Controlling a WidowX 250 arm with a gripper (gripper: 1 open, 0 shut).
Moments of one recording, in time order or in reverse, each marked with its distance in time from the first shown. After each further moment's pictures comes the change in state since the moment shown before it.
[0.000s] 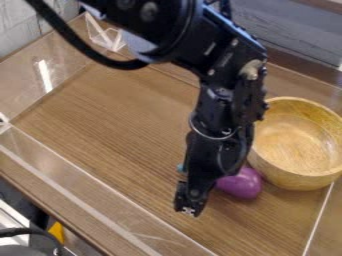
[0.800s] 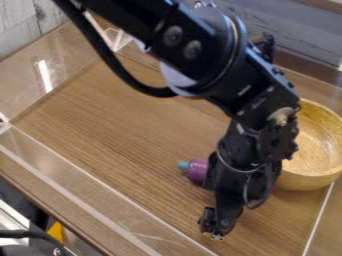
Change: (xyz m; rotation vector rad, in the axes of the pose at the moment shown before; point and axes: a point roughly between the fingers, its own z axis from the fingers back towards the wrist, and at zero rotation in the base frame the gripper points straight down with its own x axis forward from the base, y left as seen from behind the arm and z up) arm 0.028 -0.006 -0.014 0.065 -0.008 0.075
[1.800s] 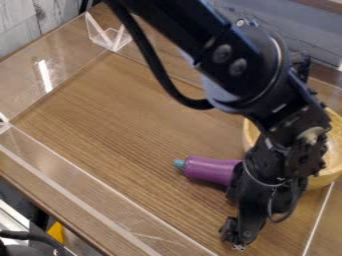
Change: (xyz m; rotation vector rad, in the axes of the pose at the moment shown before) arm 0.024 0.002 -0.008 0.009 -0.014 -0.067
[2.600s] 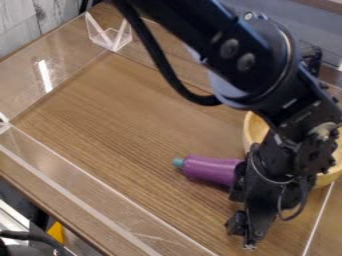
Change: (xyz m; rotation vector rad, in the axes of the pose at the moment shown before) arm 0.005 -0.003 0.007 0.002 0.012 0.079
